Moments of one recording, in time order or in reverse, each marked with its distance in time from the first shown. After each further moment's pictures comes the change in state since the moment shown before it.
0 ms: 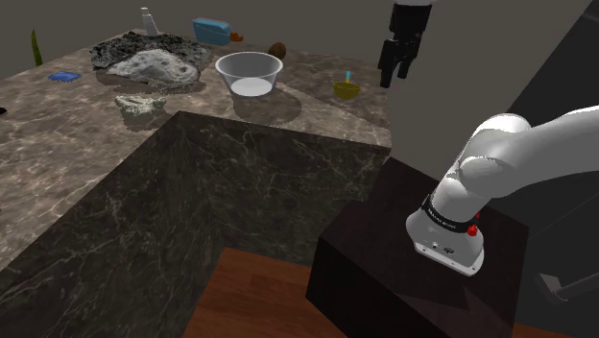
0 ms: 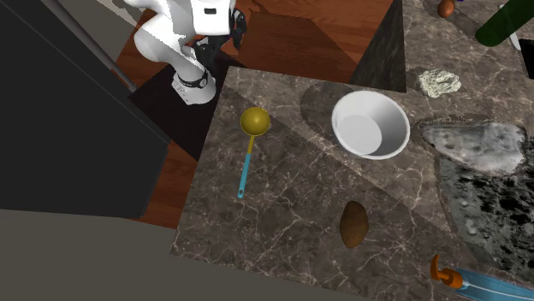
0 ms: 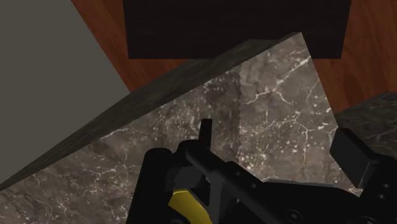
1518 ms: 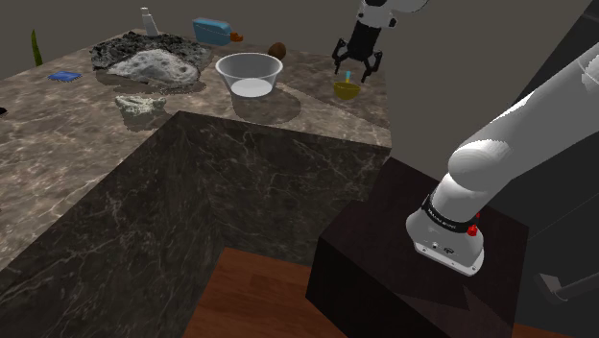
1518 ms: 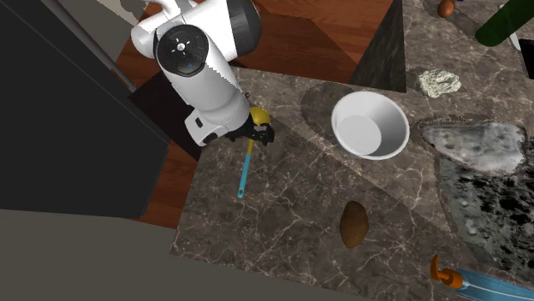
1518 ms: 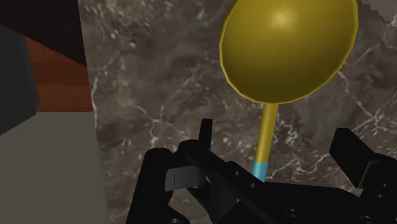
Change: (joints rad) arm -0.254 0.543 -0.051 0.151 0.164 0.547 0.636
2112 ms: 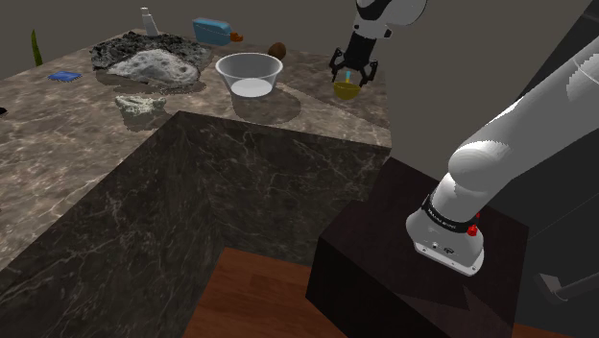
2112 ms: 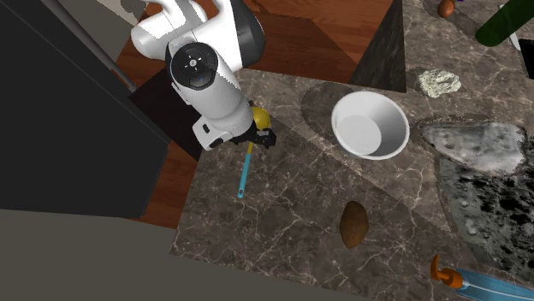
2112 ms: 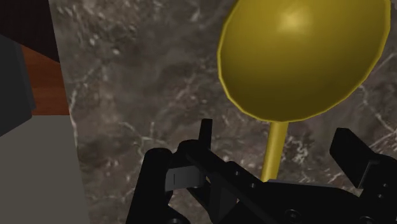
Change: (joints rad) arm 0.007 0.030 0.006 -0.048 0.013 0.079 -0.001
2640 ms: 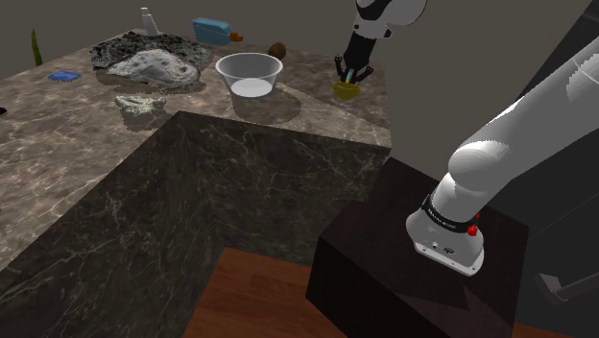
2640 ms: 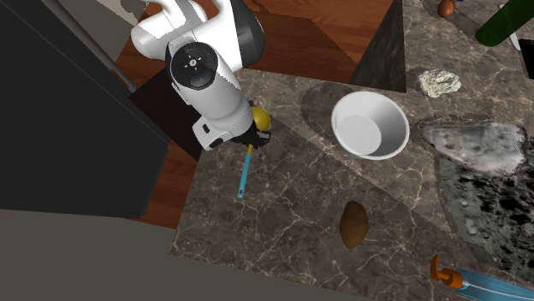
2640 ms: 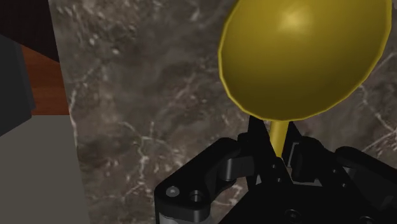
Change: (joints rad) arm 0.000 0.000 0.000 0.000 0.000 0.001 0.000
